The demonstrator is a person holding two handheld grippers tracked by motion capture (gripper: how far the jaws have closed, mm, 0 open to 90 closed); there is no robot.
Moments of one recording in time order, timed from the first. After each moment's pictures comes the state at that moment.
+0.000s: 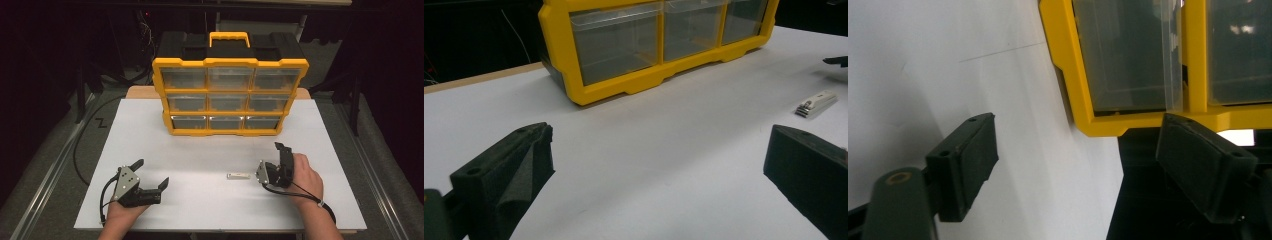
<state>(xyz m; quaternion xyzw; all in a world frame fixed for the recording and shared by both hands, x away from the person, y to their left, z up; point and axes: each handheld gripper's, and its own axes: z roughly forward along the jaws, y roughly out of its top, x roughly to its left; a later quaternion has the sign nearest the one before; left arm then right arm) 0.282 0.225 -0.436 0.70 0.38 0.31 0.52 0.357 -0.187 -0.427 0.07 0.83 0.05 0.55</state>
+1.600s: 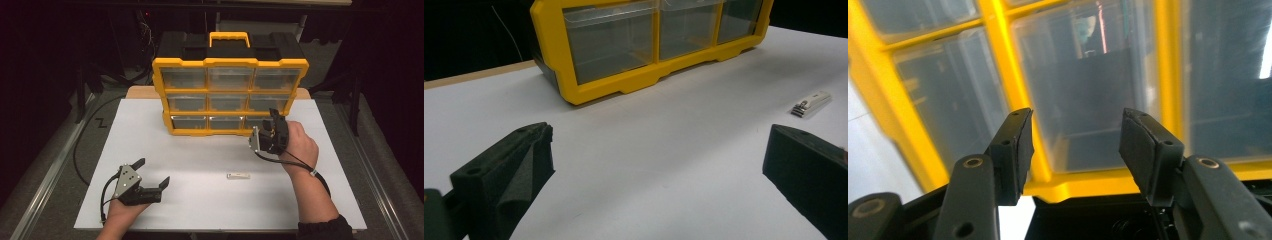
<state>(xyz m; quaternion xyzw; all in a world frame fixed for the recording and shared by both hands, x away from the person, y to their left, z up) 0.287 0.224 -0.438 0.70 0.38 0.30 0.52 0.408 -0.156 -0.354 0.08 0.75 0.05 0.65</state>
